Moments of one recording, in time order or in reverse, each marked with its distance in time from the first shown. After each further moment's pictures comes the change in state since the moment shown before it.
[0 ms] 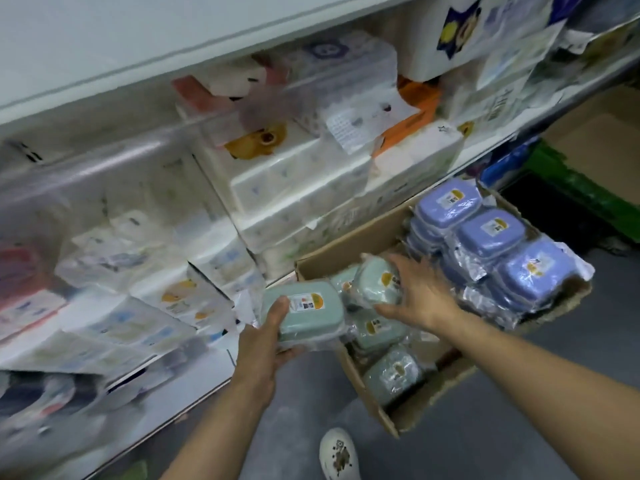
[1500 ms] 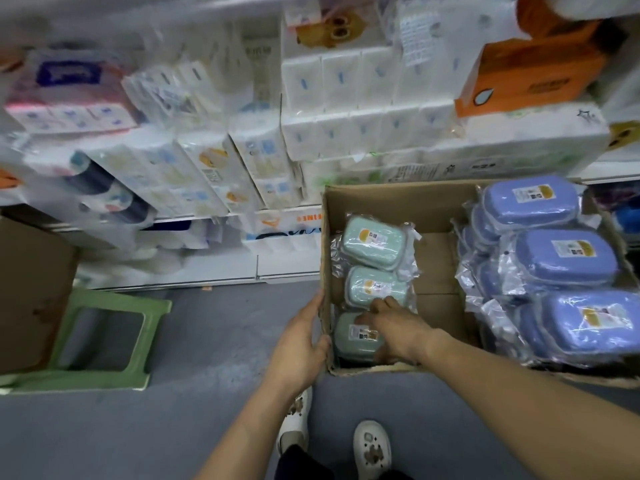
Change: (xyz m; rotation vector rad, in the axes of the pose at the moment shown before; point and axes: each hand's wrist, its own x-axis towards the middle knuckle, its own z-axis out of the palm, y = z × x) left_hand -0.065 -0.157 0.084 0.761 0.156 0.294; right_hand -0.011 0.069 0.084 -0.427 -0.690 -0.700
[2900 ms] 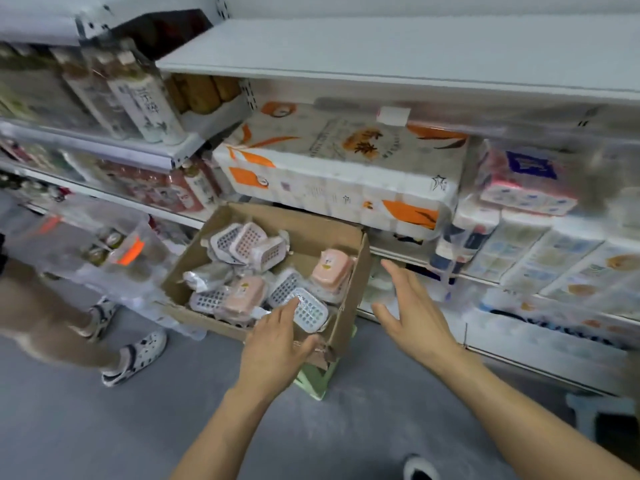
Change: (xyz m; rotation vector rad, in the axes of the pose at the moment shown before) left_hand -0.233 -0.335 -0.523 0.397 0.456 -0.286; right_hand 0.134 -0.638 -0.139 0.331 0.597 -0.296
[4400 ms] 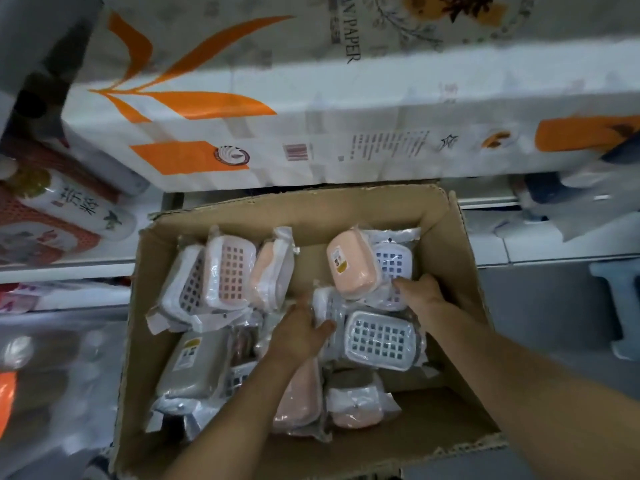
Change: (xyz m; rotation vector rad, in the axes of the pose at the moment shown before) left_hand 0.322 -0.221 0.122 -0.315 -0.667 -0.007; right_hand 0.248 0.061 0.286 0.639 0.235 1.346
